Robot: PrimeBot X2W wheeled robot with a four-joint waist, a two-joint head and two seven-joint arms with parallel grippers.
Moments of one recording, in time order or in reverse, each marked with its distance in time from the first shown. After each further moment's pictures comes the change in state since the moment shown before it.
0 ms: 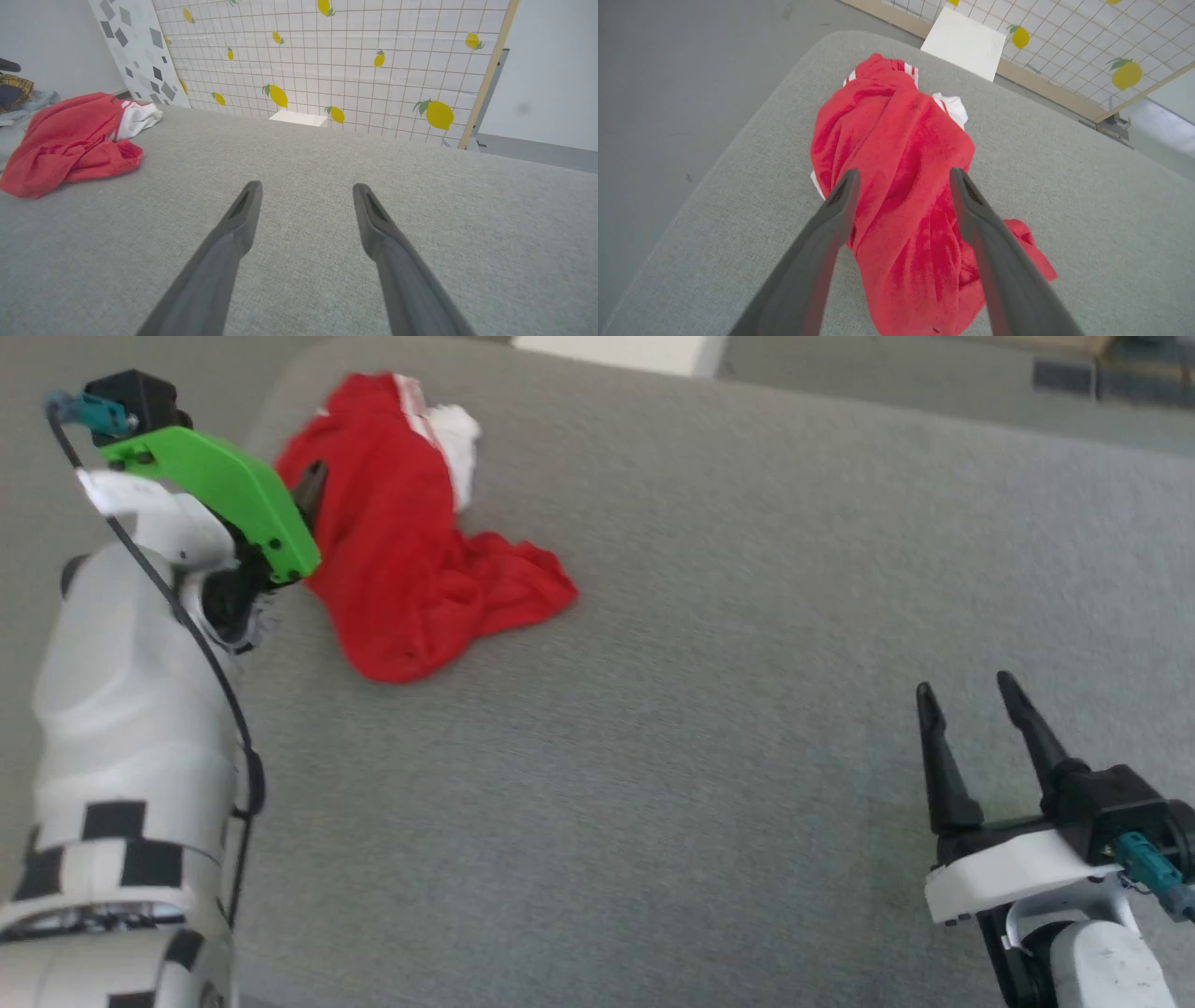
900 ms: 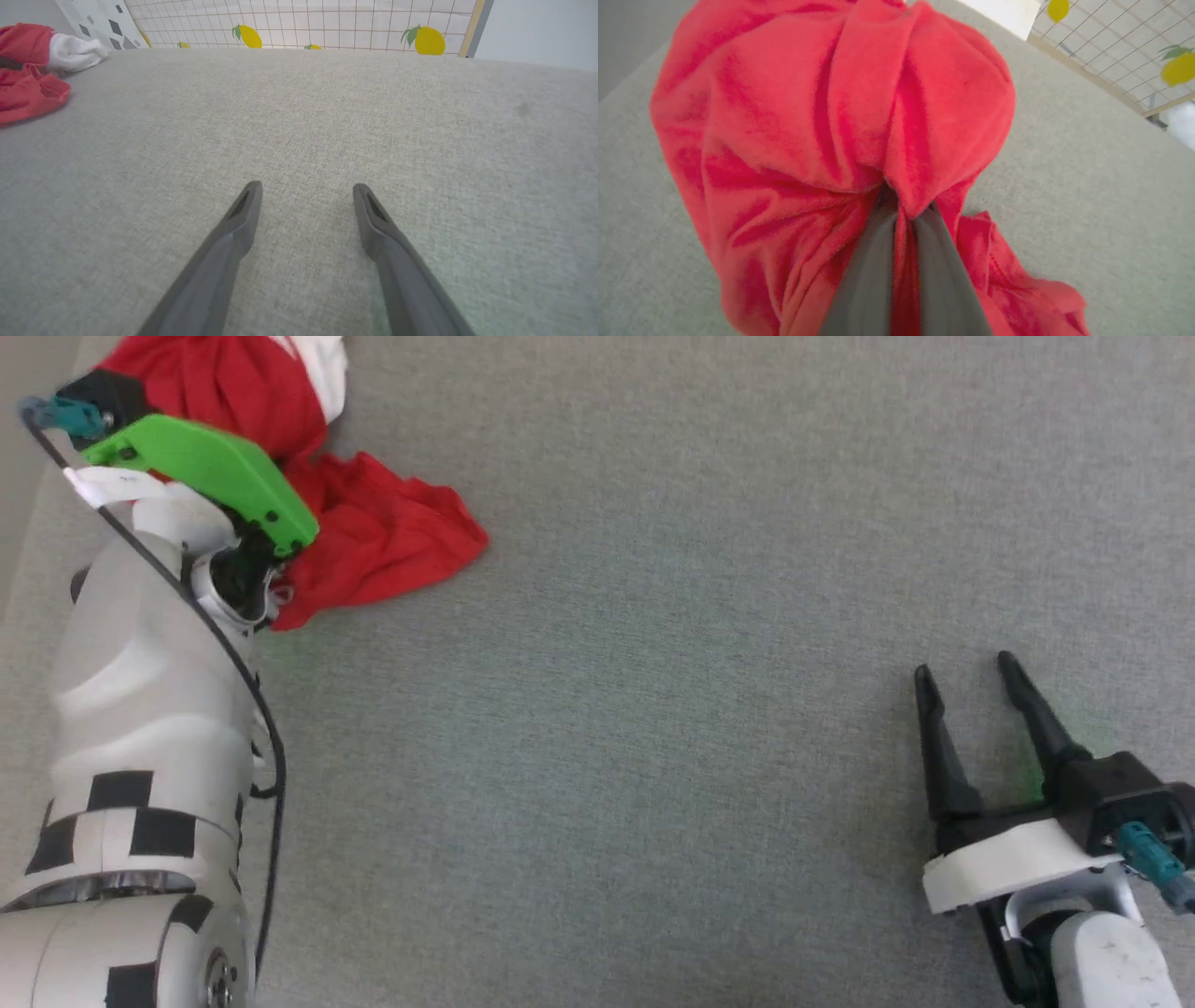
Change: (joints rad) left arm -0.079 -0.027 0.040 0.148 -0.055 0.103 -0.143; right arm -0.005 -0.001 0.014 -0.061 -0.015 0.000 0.031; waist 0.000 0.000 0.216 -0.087
